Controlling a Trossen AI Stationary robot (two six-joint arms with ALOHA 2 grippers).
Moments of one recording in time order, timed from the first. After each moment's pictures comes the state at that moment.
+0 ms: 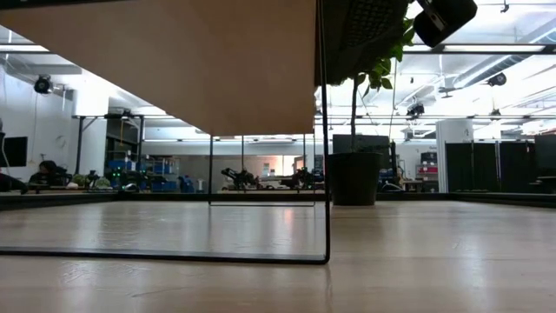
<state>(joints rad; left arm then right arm) 0.34 0.64 1.16 -0.64 -0.11 -0.38 0.40 1.45 1.14 -0.36 0.35 1.75</state>
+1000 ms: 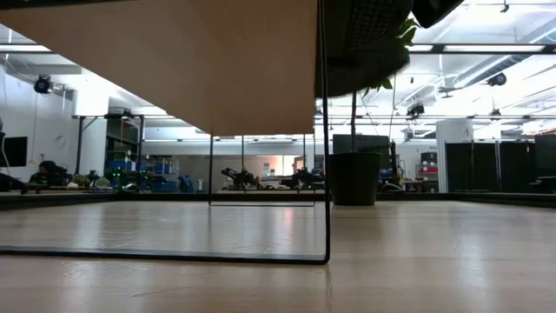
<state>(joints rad) 0.34 0.64 1.16 -0.64 -0.11 -0.38 0.40 1.39 1.14 -0.30 0.36 1.70</state>
